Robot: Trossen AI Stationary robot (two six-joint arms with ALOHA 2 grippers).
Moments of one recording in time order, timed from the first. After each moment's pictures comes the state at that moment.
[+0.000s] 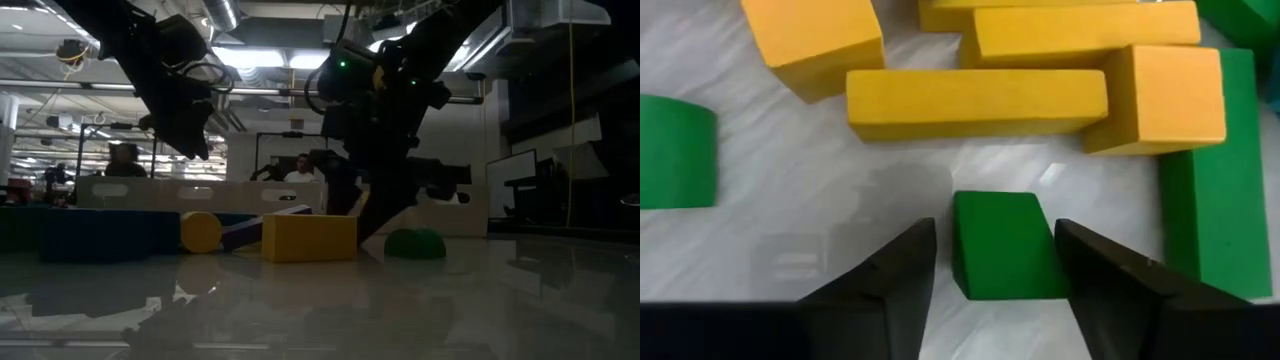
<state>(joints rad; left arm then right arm) 0.65 1.10 0.71 -0.44 -0.29 -0.08 -0.05 1.98 1.23 -0.34 -0.20 -0.79</state>
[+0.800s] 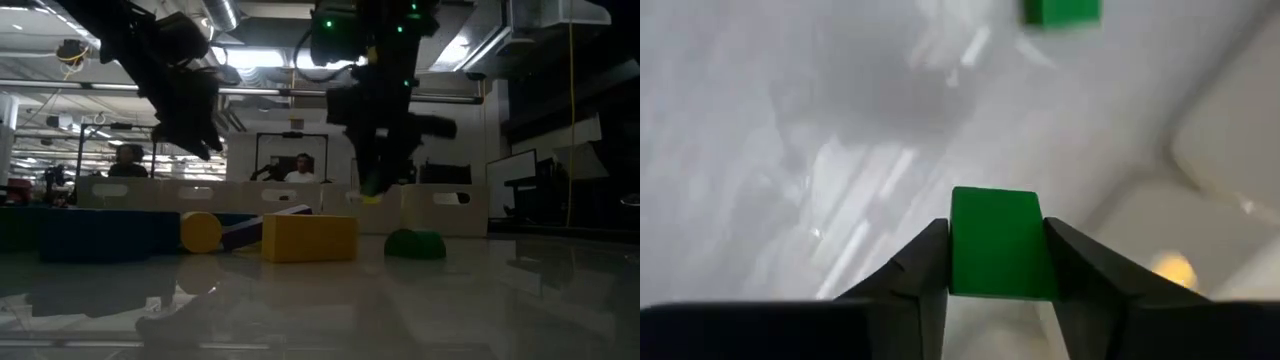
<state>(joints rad) 0.62 1.10 0.71 -0.43 0.07 -0.20 -0.06 1.97 1.58 -1.00 0.23 -0.71</state>
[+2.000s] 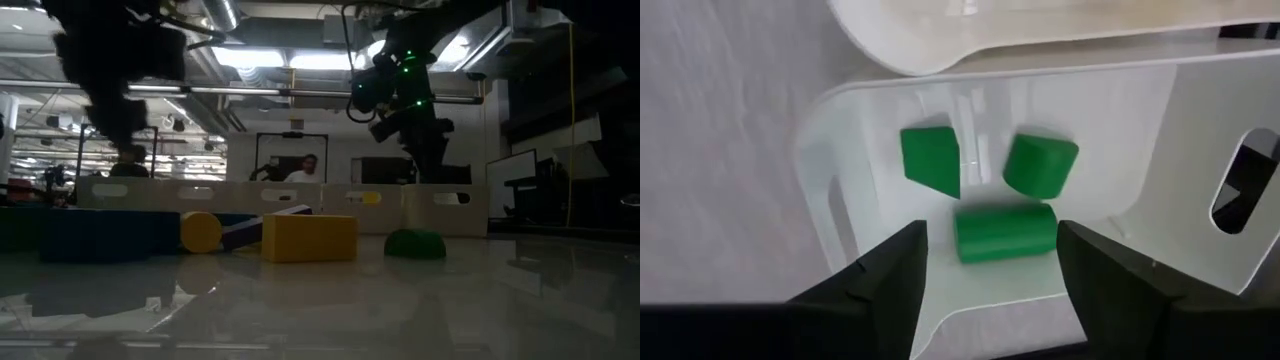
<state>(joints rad) -0.11 1.10 0.71 -0.65 0.21 -0.58 -0.50 1.97 1.66 -1.33 0.19 -0.41</state>
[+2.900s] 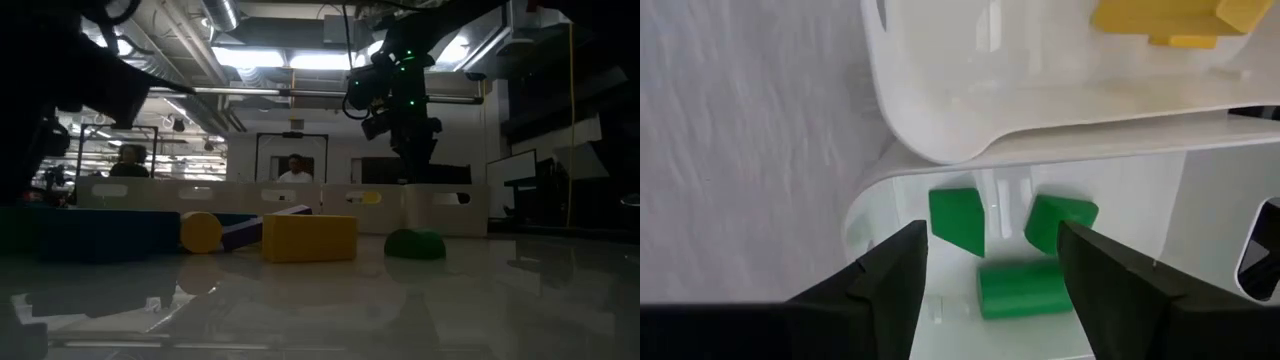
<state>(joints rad) -0.41 1.34 0.71 -0.58 0.14 -1.12 -0.50 1.97 1.66 -1.25 0.09 -0.41</state>
